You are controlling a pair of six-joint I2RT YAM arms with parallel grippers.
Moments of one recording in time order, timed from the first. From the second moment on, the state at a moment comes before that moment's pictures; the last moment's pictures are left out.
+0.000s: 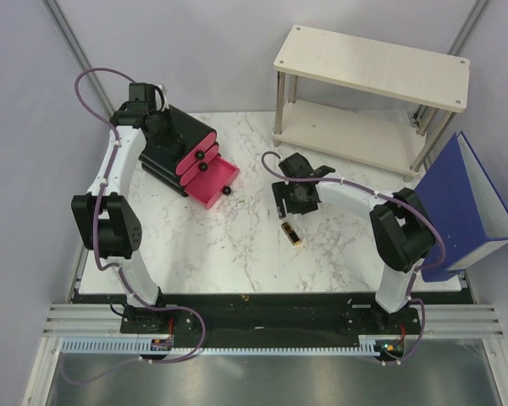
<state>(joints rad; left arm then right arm) -0.02 1.84 1.79 -0.79 0.19 -0.29 0.60 1.82 1.27 -0.58 0.04 0.37</state>
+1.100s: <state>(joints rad) 0.04 1.94 1.93 -0.84 0.19 -0.26 0.68 1.99 1.71 -0.63 -0.08 0.43</state>
